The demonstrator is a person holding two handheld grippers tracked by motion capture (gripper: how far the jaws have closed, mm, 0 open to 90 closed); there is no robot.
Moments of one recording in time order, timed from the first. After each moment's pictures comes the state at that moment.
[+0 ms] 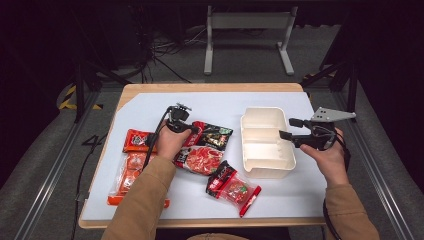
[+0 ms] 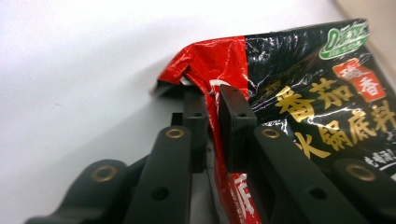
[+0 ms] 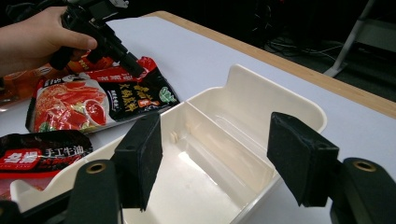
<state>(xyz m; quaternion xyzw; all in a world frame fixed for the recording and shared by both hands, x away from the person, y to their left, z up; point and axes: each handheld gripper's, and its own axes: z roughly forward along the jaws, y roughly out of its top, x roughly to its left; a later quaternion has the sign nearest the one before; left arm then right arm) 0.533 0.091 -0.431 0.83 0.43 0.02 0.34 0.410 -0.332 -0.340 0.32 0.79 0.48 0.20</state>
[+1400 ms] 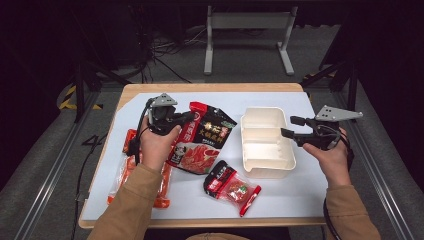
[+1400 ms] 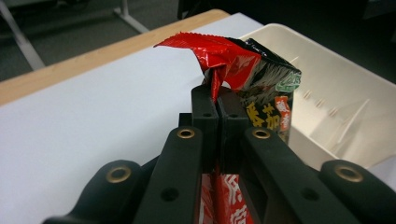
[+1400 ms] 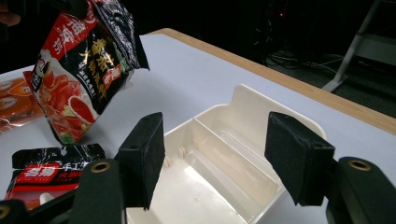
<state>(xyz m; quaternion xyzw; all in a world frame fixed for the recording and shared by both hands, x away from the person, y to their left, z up) 0.434 0.117 -0.317 0.79 0.34 0.14 0.50 0.401 -0.331 -0.327 0.31 0.78 0.50 0.20</state>
